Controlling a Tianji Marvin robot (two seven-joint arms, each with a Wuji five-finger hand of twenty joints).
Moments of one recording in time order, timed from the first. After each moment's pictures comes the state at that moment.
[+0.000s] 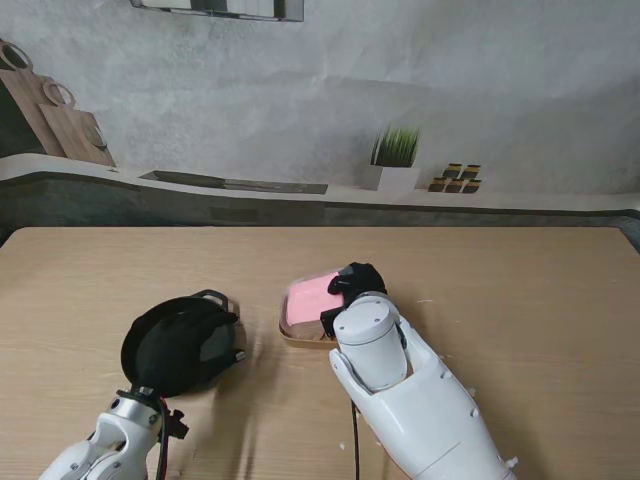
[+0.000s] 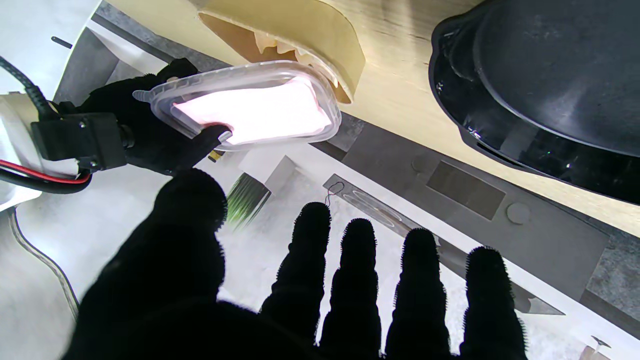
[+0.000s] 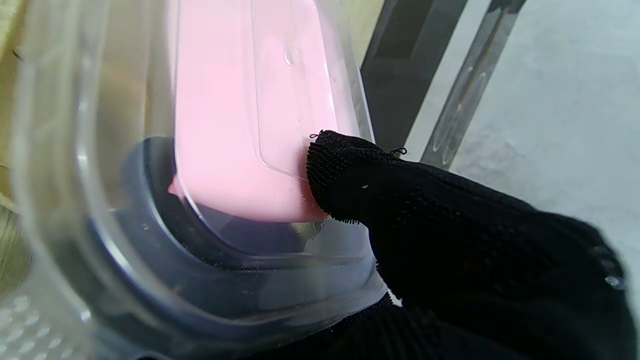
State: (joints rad) left arm 1.96 -1.12 -1.37 -1.81 0.78 -0.14 0.26; right arm -1.35 -1.46 1.02 -1.54 0.17 0.70 -0.62; left_hand 0.63 -0.24 0.30 -0.07 0.43 0.10 0.41 0.33 0.35 0.11 0.38 0.41 0.20 0.18 0.40 0.60 -0.08 0.29 0.66 0.61; right_hand 0.75 -0.81 1.18 -0.24 0.70 0.09 1.18 0.38 1.02 0.32 1.15 0.45 1.19 0.34 1.20 0.48 0.83 0.55 1.61 0.63
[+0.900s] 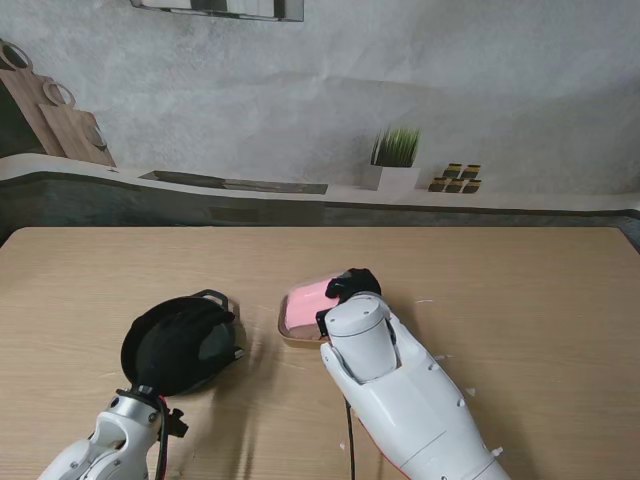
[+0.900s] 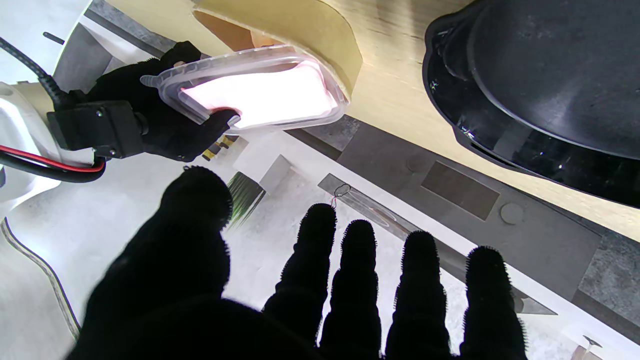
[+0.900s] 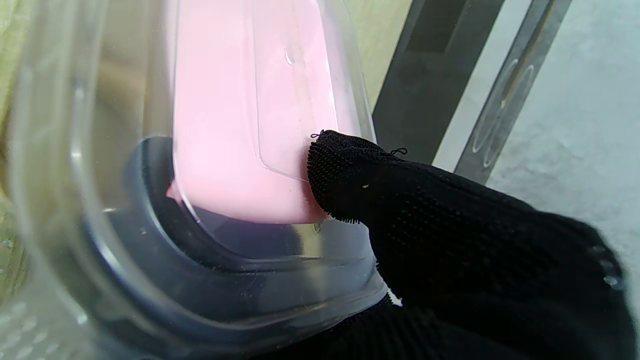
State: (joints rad) left arm 1.95 -1.12 -1.37 -1.80 0.77 -0.13 0.26; right arm -1.31 -1.50 1.01 -1.45 0.21 0.73 -0.67; left_hand 0.65 -0.24 0.29 -0.06 0.43 0.14 0.41 0.32 0.34 0.11 0.38 0.41 0.18 0.18 0.41 0.60 -0.08 0.29 0.66 0.61; right_hand 0.75 -0.81 1.18 -0.24 0.70 0.09 1.19 0.38 1.02 0.32 1.15 0.45 1.19 0.33 1.20 0.48 0.83 0.54 1.61 0.63
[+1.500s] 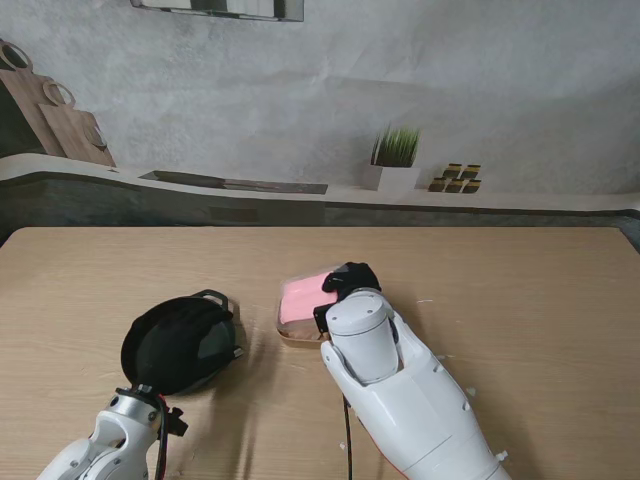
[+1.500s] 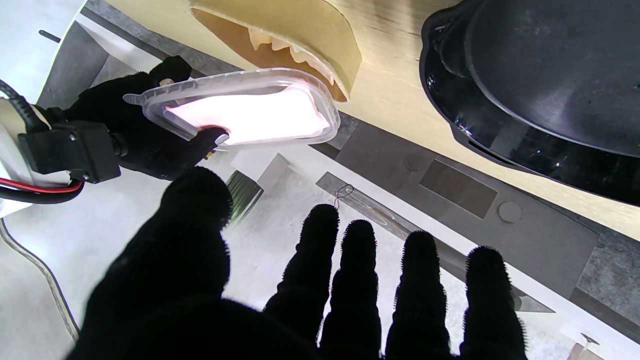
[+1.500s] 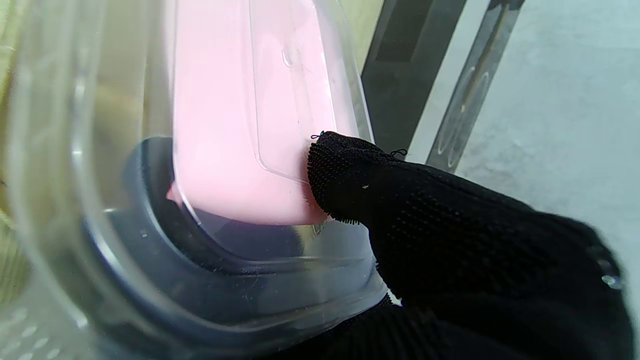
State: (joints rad) left arm 1.95 -1.12 -1.38 -1.80 0.77 -0.12 0.26; right arm -1.33 -1.49 1.02 -1.53 0.23 0.74 -0.66; left_hand 0.65 -0.24 0.29 -0.06 0.43 0.16 0.41 0.31 0.34 0.11 0.38 0.41 0.18 0.18 0.41 0.60 -0.08 0.29 0.66 0.61; right_hand 0.75 -0.80 1.17 -0.24 0.69 0.09 1.20 0.38 1.02 0.32 1.15 0.45 1.19 0.33 1.20 0.48 0.84 0.54 1.61 0.63
